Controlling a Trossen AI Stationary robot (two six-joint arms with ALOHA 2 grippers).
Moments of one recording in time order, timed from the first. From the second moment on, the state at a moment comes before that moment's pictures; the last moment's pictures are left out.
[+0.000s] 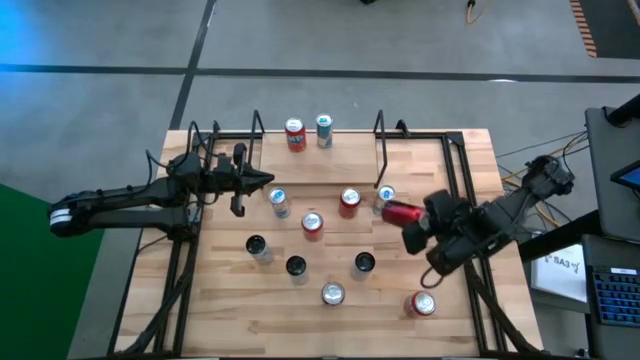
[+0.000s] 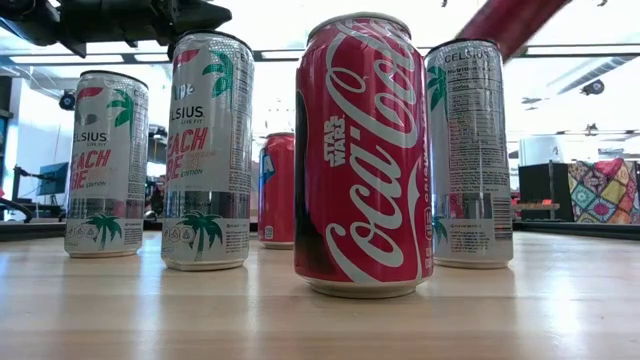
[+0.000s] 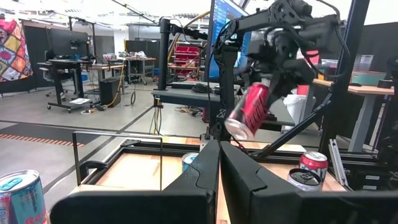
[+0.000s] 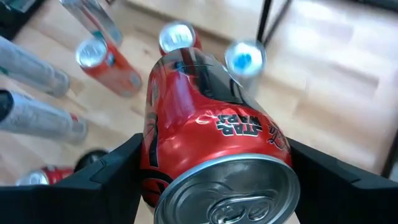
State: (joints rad) left arm 0.31 0.74 0.46 0.39 0.25 -0.07; right arm 0.58 1.35 1.50 -1.54 0.63 1.61
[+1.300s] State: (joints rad) left arm 0.31 0.80 0.46 0.45 0.25 -0.10; right arm -0.30 1.63 1.63 -1.07 0.31 0.36
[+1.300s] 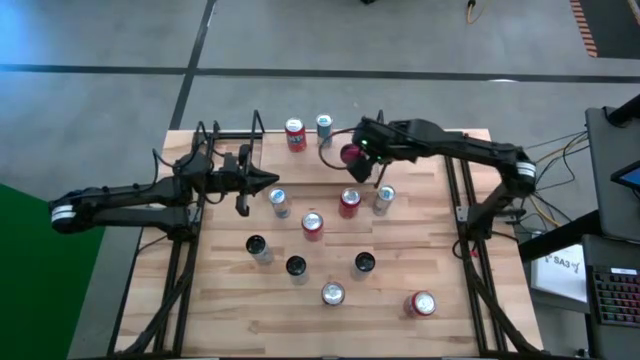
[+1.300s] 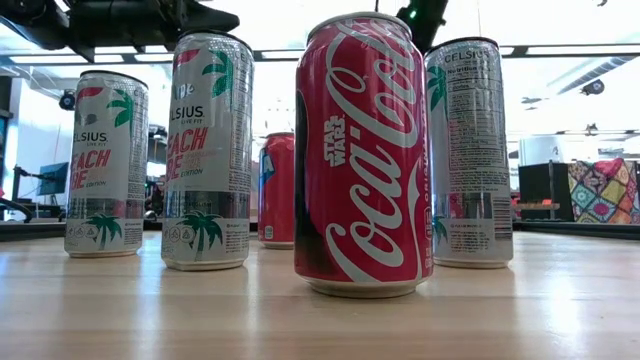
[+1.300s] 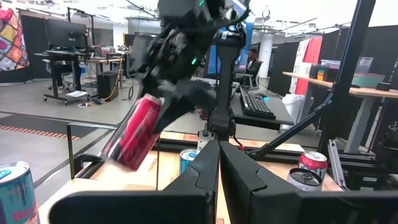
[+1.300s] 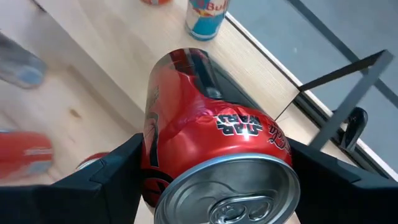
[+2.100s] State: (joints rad) left arm 0.31 0.83 0.46 0.44 0.25 -0.11; right arm -0.37 2.01 1.97 -1.35 0.25 0.22
